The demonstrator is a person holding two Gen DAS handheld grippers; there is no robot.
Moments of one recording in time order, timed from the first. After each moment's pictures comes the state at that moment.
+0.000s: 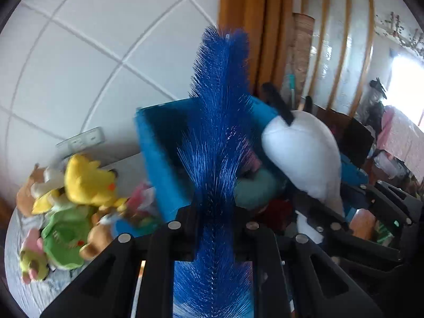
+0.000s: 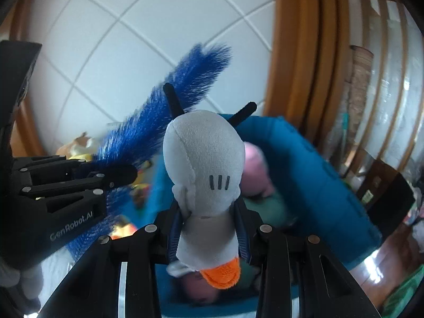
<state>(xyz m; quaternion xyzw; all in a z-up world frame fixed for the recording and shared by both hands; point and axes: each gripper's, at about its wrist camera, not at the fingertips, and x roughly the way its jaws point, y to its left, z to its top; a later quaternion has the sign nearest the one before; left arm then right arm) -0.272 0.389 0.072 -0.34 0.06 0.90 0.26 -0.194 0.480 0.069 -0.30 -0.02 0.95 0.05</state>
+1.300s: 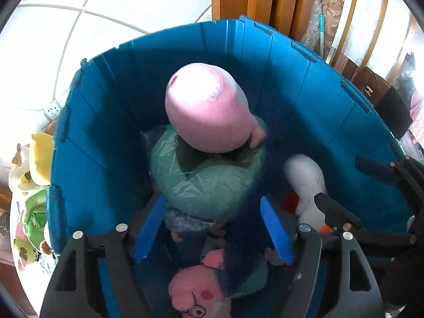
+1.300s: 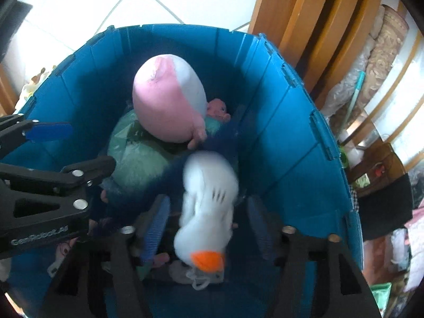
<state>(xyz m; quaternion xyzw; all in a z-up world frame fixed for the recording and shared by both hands) -0.359 0.531 -0.030 -0.49 0.11 0.85 0.18 -0.310 0.648 -0.038 -0.49 -0.07 0.87 0.04</state>
